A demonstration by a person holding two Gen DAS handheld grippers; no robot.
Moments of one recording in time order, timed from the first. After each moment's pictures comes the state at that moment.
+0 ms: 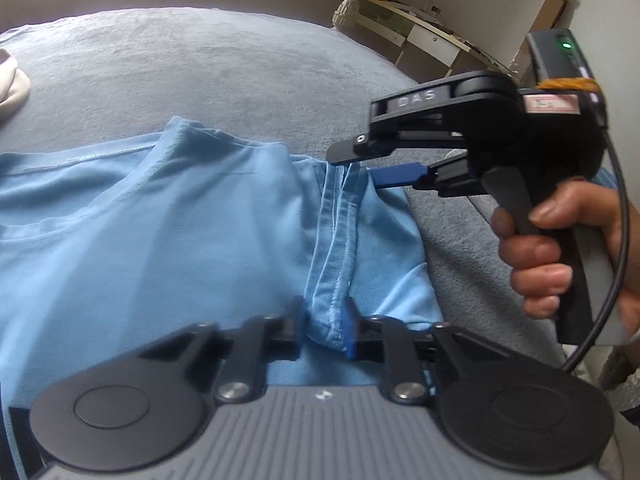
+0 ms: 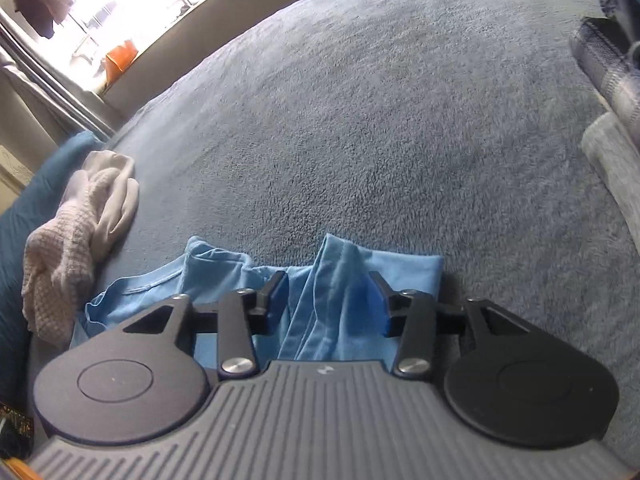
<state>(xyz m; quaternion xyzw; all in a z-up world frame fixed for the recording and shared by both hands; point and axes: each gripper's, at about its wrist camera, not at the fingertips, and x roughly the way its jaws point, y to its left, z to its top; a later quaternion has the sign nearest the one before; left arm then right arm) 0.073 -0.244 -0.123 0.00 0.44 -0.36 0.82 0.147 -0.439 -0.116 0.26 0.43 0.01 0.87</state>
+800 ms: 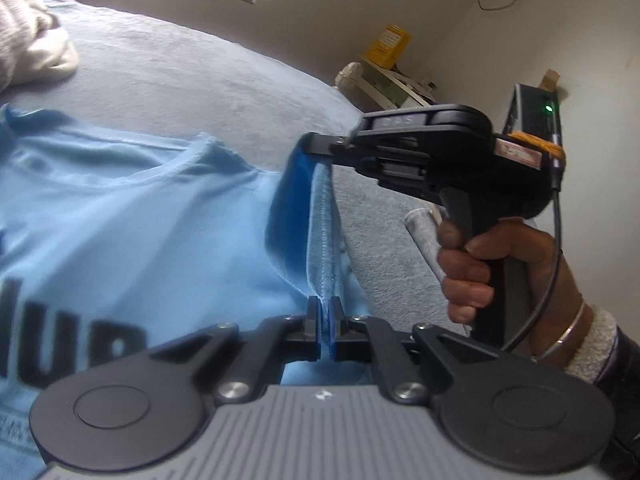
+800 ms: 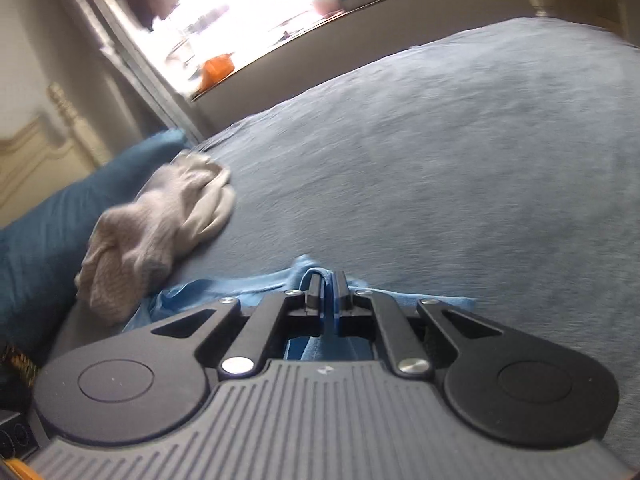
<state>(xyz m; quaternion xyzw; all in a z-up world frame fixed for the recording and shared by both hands) 0.027 -0.178 -0.101 -0.14 0.40 -0.36 0.83 0.124 -0.398 -0.077 0.21 0.34 0.14 0.91</state>
